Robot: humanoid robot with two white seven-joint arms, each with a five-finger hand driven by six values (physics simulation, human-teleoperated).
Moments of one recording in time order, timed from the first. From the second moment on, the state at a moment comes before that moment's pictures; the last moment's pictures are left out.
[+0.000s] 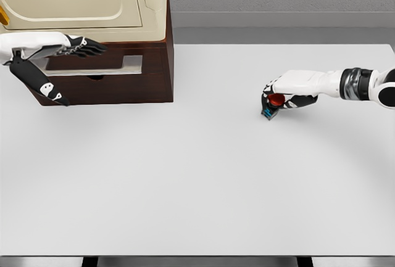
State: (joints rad) left arm -1.22 1.18 -1.21 -1.68 0.63 0.09 -0.61; right arm -0.84 -0.70 0.83 -1.17 0.29 -0.61 0.61
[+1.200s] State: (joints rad) left arm -1.15 1.19 -1.19 -1.68 0.61 0.08 -0.61; right arm -0.87 -0.70 0.82 -1.41 0.28 -0.61 0.61
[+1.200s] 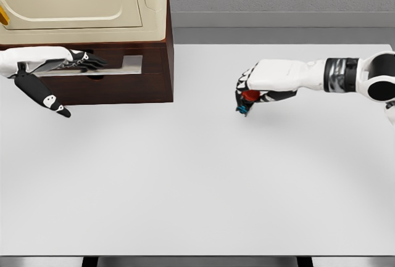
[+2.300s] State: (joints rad) left arm -1.11 1.25 -1.20 -1.76 0.67 0.08 -0.61; right arm -0.95 -0.69 0.82 -1.56 0.27 -0.61 0.61
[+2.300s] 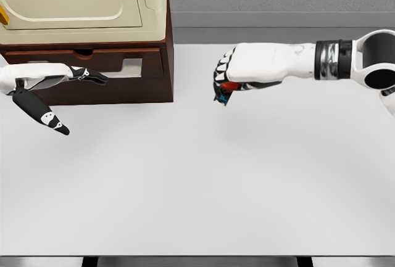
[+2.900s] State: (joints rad) left arm -1.10 1.27 -1.19 -1.77 0.71 0.08 -0.61; right arm -1.00 -0.62 0.83 -1.56 0.27 -0.61 0.61
